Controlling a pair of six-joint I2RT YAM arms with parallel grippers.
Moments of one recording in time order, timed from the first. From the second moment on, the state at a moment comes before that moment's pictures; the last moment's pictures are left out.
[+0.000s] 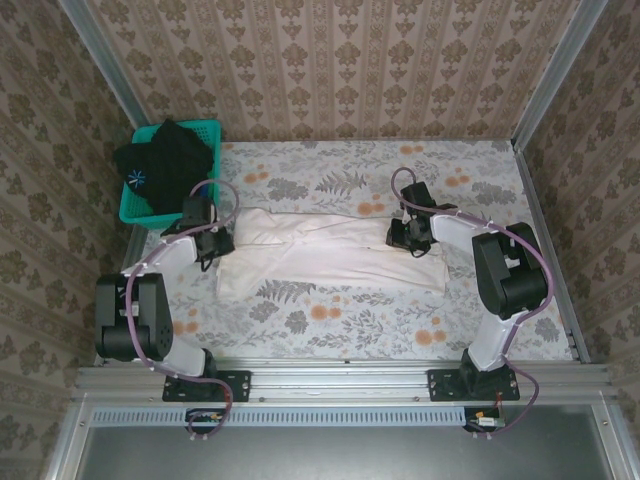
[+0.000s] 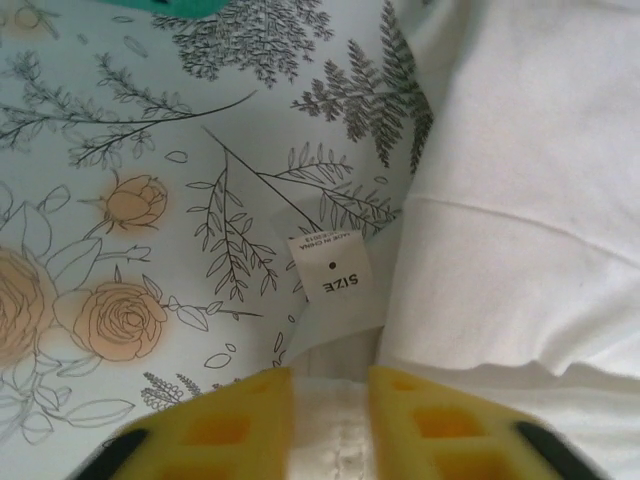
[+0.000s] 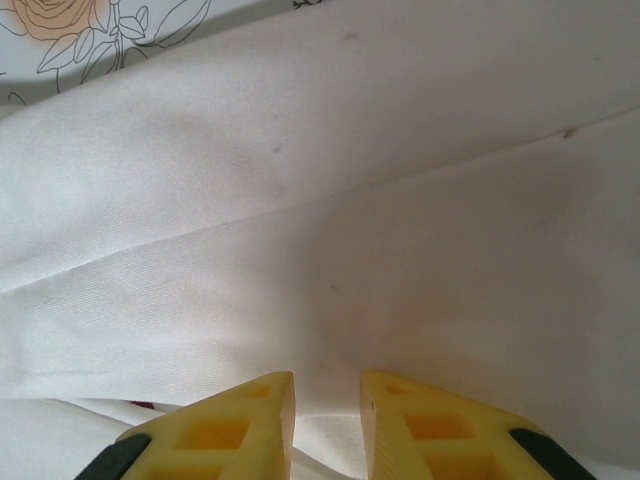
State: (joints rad) left arm -0.06 1.49 0.84 -0.39 0.06 -0.30; right arm 0.25 1.81 1.08 -0.42 -0.13 0.48
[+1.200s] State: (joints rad) left arm -0.23 1.19 0.96 -0.58 -0.02 -0.27; right arm 0.25 1.81 1.08 -0.43 -0.13 0.47
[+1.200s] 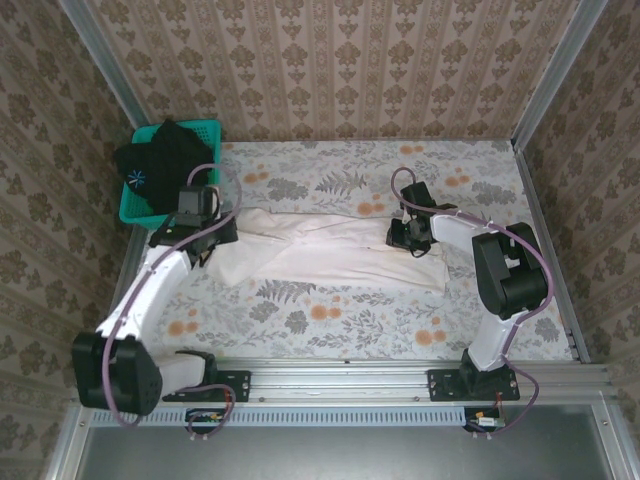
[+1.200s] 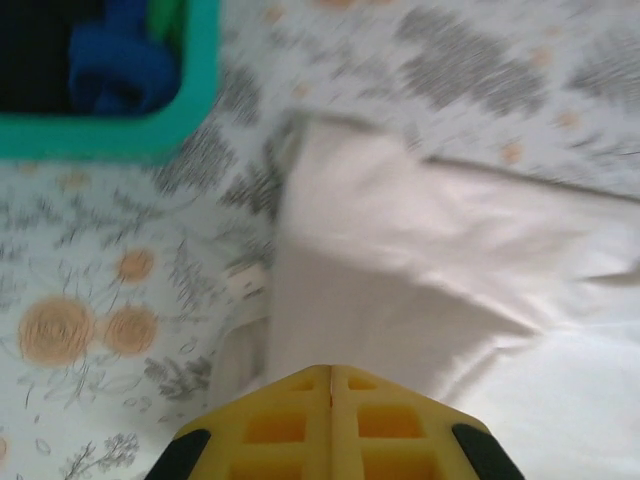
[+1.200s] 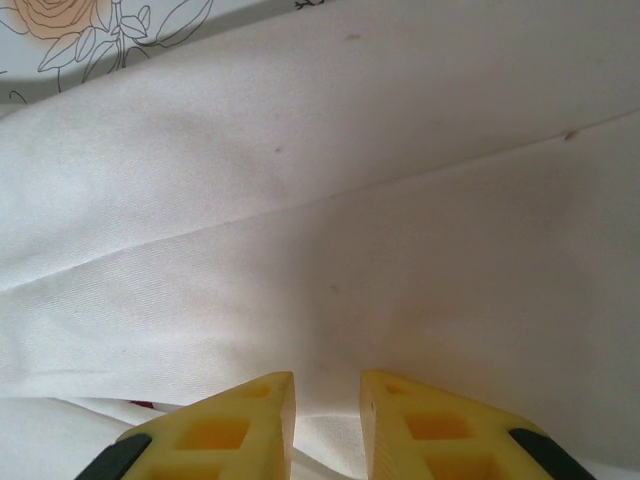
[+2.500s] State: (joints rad) left arm -0.32 1.41 1.24 -0.49 0.14 -0.19; right arm 0.17 1.69 0.99 -0.40 -0.14 0.48
